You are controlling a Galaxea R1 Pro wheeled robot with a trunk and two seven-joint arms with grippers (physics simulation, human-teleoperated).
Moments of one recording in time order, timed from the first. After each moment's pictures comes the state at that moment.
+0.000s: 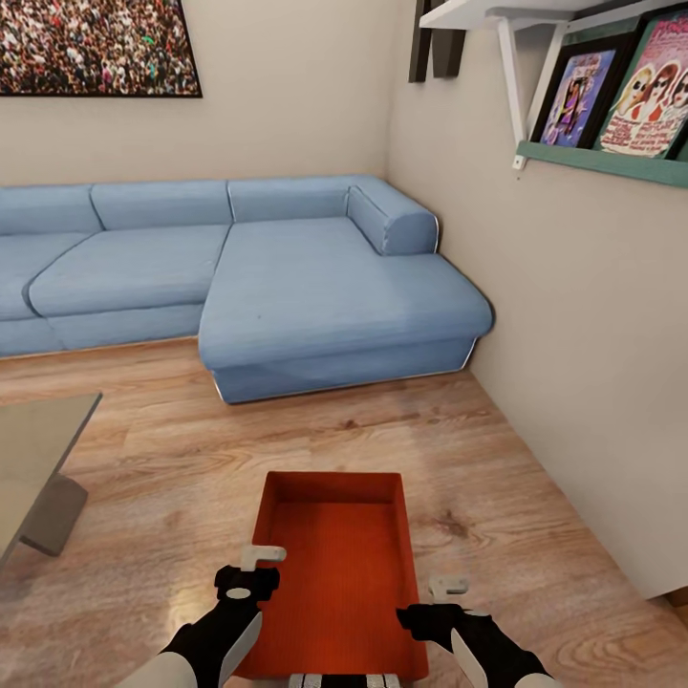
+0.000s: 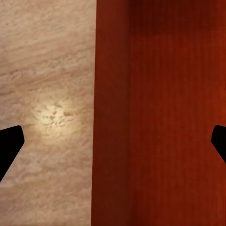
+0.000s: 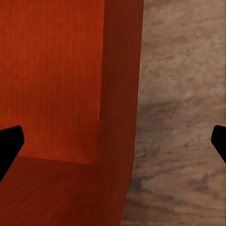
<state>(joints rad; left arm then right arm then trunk) -0.56 -0.08 -0.33 -0.36 0.20 0.07 0.35 -0.52 0.06 -0.02 -0.32 0.00 0.19 0.14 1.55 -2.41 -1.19</state>
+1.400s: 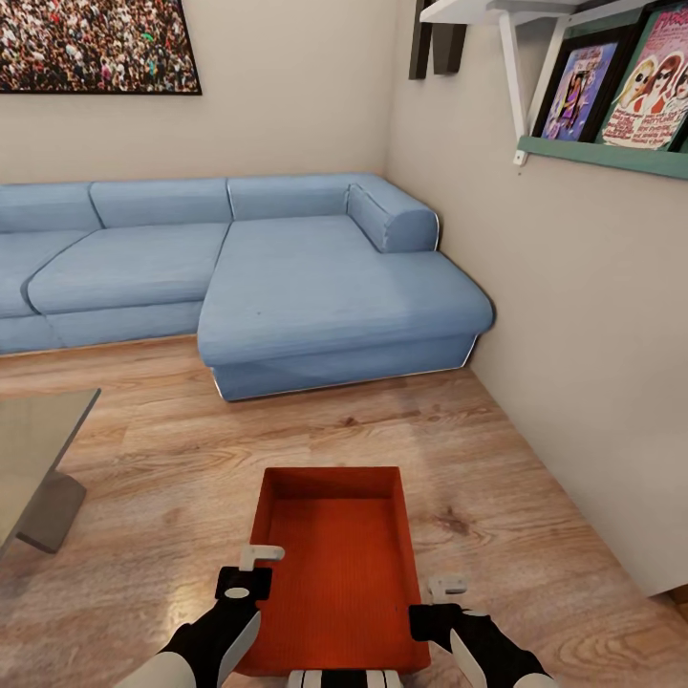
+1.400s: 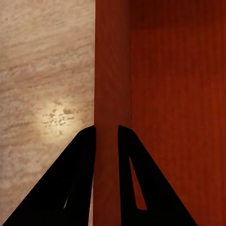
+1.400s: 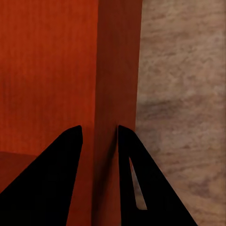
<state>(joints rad) -0.56 -0.08 -0.32 -0.36 0.20 0.07 0.36 -0.52 0.07 -0.02 -0.32 0.02 0.18 0.14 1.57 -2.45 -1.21</state>
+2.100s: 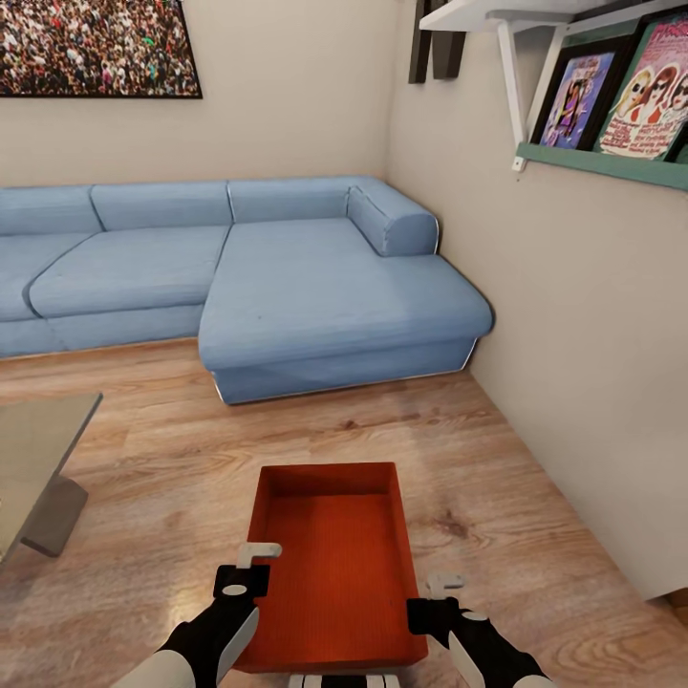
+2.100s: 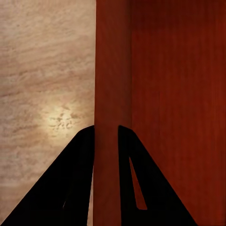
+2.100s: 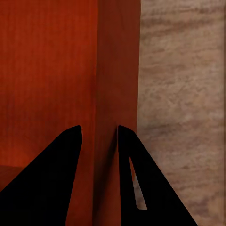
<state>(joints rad) -0.57 -0.08 -0.27 -0.37 0.18 0.07 0.35 -0.52 0.07 -0.02 -0.31 0.02 0.09 0.14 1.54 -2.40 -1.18</state>
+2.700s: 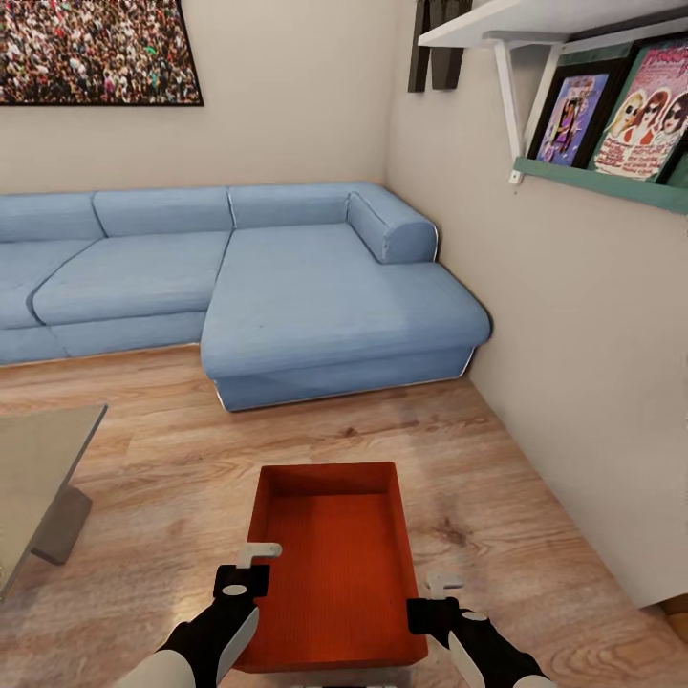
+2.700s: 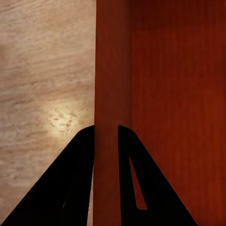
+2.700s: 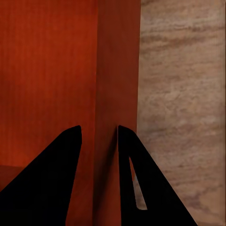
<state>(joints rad) -0.57 -0.08 -0.27 -0.37 0.18 0.07 0.35 -0.52 0.07 -0.02 -0.31 0.02 0.09 0.14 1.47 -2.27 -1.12</state>
